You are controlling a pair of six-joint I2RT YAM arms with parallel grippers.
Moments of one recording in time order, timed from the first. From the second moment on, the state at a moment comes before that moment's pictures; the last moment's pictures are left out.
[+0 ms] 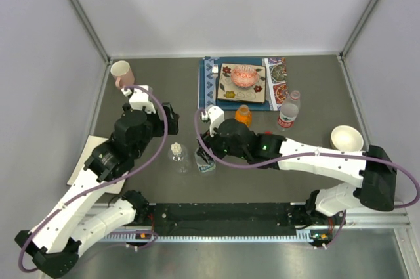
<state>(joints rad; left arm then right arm) -0.63 0.76 0.96 -0.55 -0.39 -0.37 1.16 1.36 1.05 -0.21 0.15 0.32</state>
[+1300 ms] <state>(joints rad) -0.57 0.89 0.96 0.25 0.66 -0.52 0.76 0.89 1.16 -0.32 -0.11 0.61</state>
